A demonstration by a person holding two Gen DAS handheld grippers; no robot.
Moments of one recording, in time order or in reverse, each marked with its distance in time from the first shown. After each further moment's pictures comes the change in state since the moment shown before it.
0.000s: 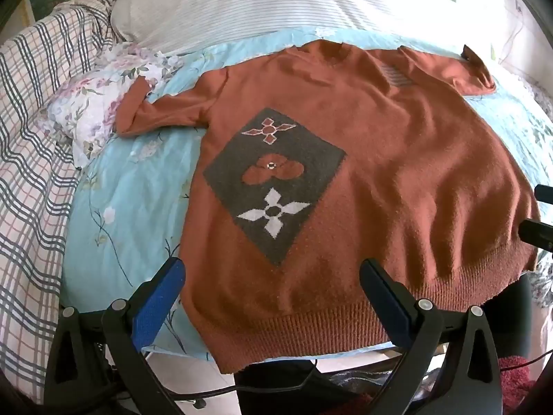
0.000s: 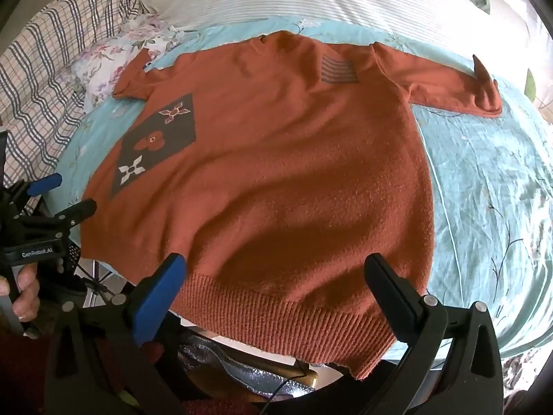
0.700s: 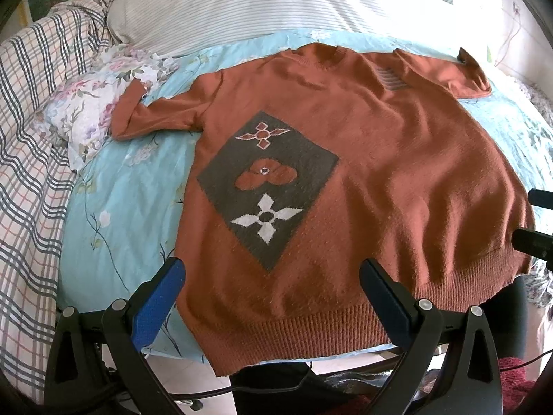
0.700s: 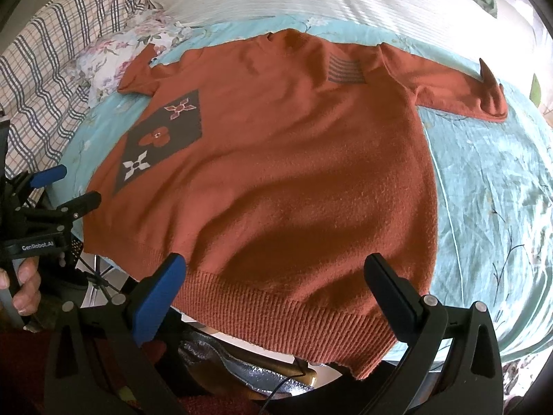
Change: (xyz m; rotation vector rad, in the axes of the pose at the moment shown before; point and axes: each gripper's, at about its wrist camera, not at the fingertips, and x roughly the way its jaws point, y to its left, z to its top) left arm -0.001 -0.015 0.009 0.003 0.007 -0.015; right arm -0.001 0.005 0.001 -0.023 0.024 0.003
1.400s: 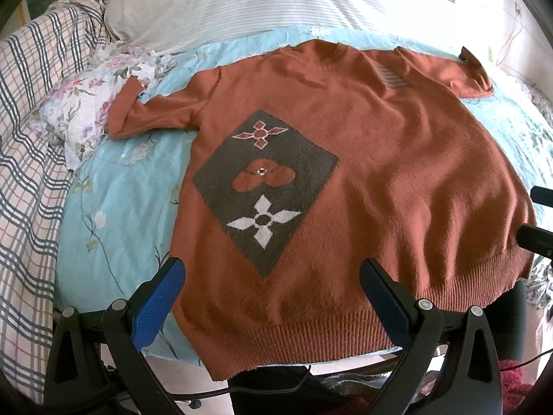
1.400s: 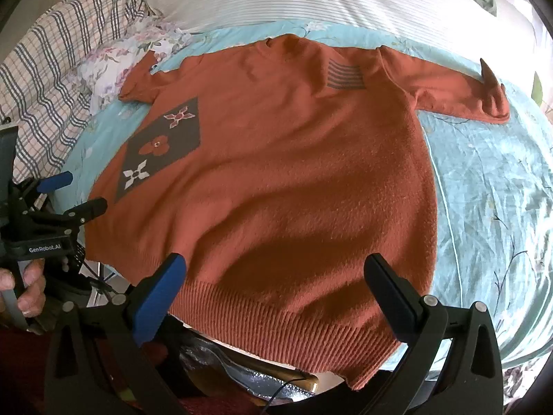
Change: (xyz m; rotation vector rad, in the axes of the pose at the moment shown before) left arm 0.007 -0.006 0.007 -0.003 0.018 -0.003; right arm 0.002 -0.008 0.006 0.014 0.024 0.016
